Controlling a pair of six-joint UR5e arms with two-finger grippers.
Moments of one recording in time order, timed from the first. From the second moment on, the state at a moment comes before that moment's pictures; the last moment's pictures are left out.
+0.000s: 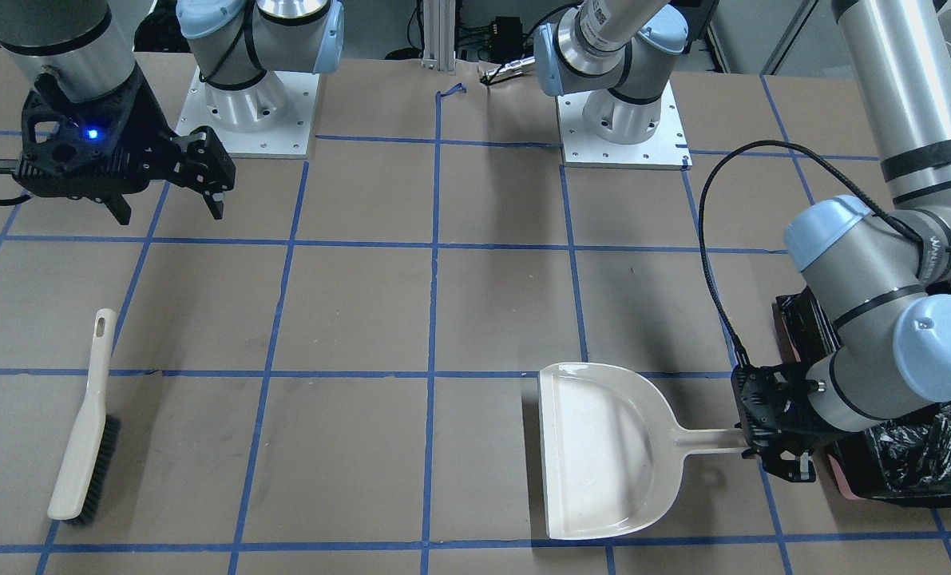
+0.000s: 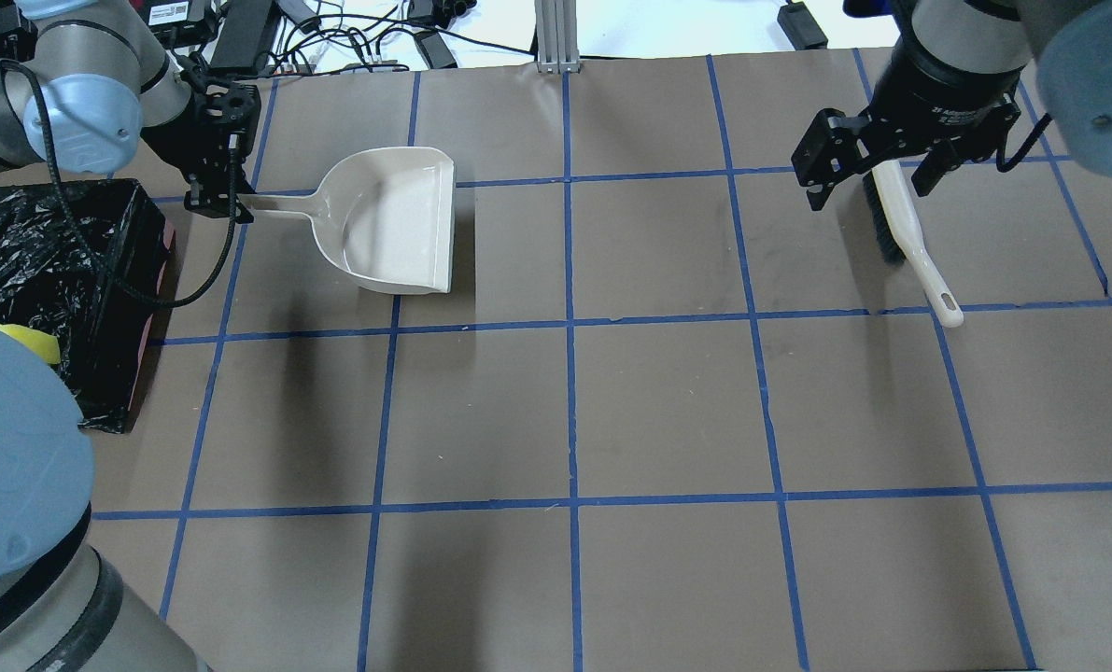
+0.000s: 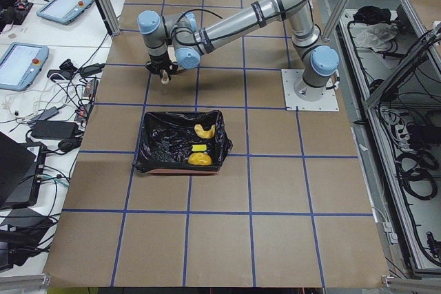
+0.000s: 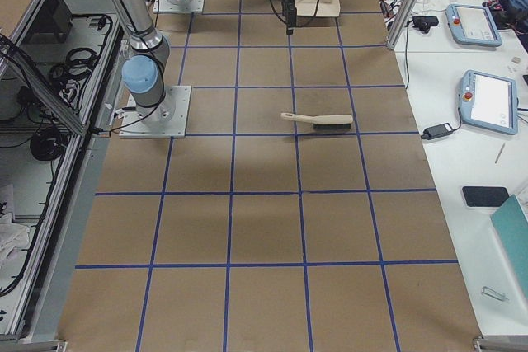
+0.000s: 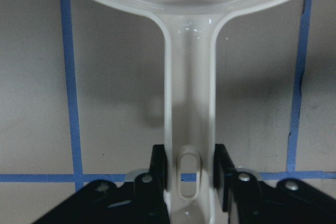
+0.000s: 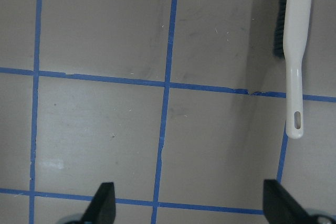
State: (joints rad) left arm -1.32 -2.10 -1.44 -1.19 1.56 1.83; right arm 1.52 -1.58 1.59 -1.63 -1.57 -0.15
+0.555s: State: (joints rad) left arm -1.35 -2.12 -1.44 -1.15 1.62 1.86; right arm 1.52 -1.58 1.59 -1.63 -1.57 -0.15
